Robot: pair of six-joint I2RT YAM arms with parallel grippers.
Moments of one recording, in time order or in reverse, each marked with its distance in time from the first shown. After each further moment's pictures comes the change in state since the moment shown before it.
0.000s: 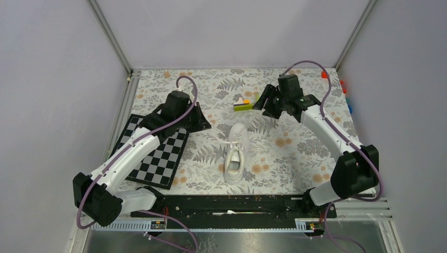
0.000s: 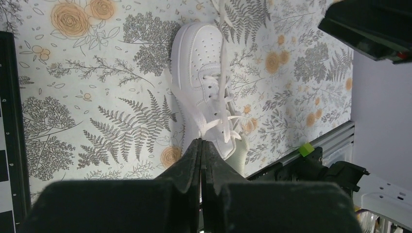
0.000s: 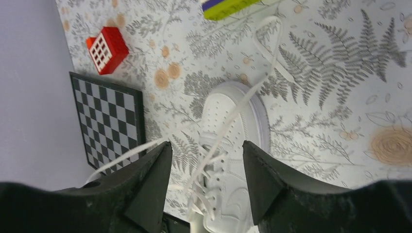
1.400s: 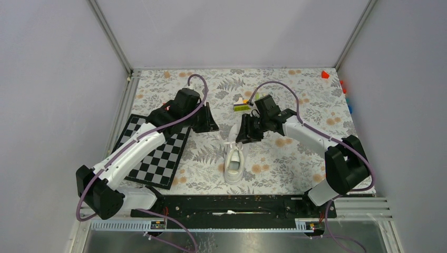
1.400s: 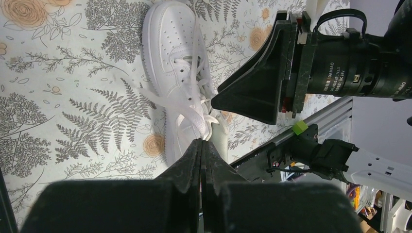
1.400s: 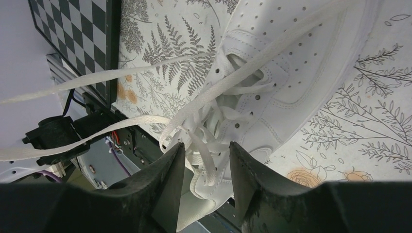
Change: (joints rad) left arm -0.096 0.079 0.111 -0.074 0.014 0.001; right arm 0.204 0.055 -0.191 0.045 -0.258 -0.182
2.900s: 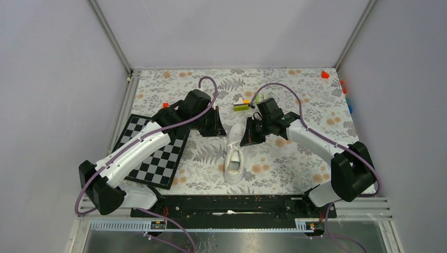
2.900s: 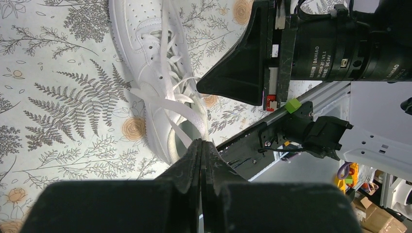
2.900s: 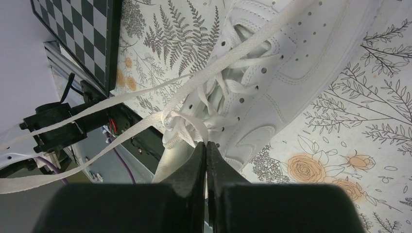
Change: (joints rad) left arm -0.124 0.044 0.097 -0.101 -0.026 -0.036; right arm 0.014 -0.073 -0.046 -0.021 -0.010 -0.020
